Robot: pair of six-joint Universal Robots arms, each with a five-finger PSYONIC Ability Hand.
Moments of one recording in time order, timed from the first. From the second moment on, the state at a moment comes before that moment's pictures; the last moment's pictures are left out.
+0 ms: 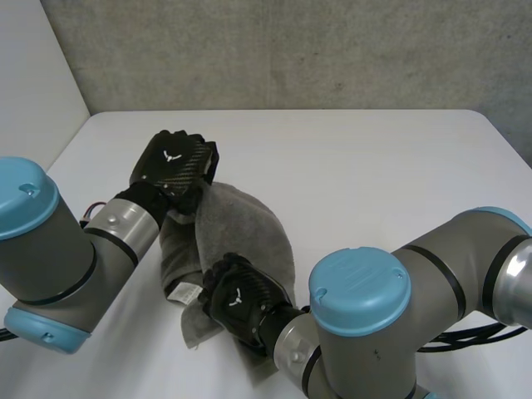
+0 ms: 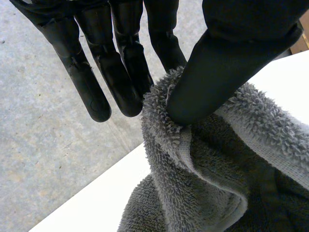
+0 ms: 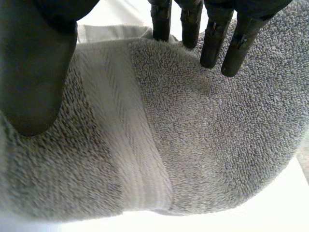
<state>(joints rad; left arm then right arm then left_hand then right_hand) 4.27 -1.83 -1.70 3.52 -1.38 3.38 2.46 -1.04 1.52 -0.06 1.40 2.34 1.11 1.12 1.12 1.12 0.94 0.23 0.25 0.24 0.26 0.06</state>
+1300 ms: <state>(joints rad) 4.16 -1.93 -1.72 3.60 -1.38 3.38 1.99 -1.24 1.64 -0.16 1.36 2.94 1.08 1.08 1.08 1.08 0.90 0.22 0.24 0.20 0.26 0.06</state>
